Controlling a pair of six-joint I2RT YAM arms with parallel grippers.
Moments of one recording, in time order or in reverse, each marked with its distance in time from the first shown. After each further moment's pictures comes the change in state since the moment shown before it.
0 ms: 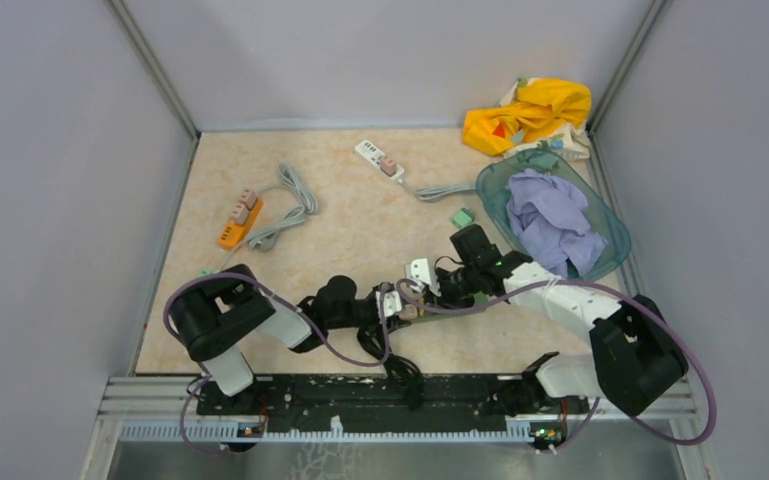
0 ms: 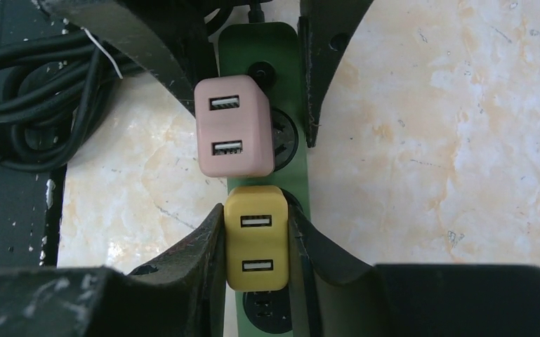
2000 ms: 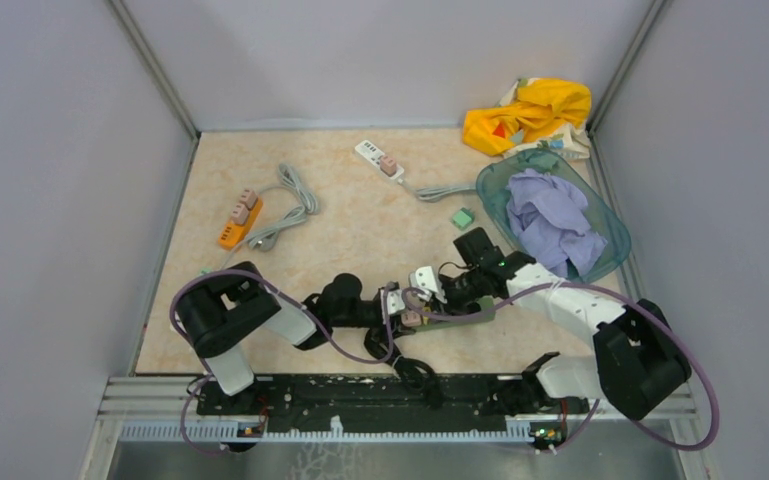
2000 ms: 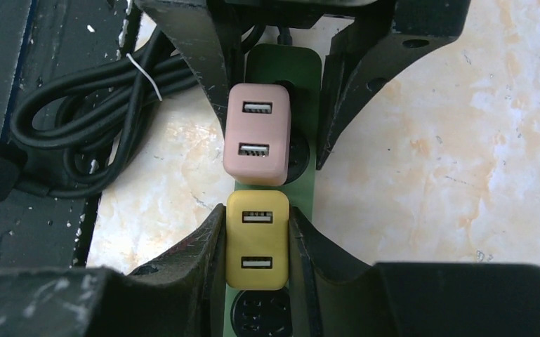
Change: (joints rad) left arm 0.006 0.036 0.046 -0.023 0.095 -0.084; right arm -0.019 -0.040 -0.011 -0.125 -0.124 -0.166
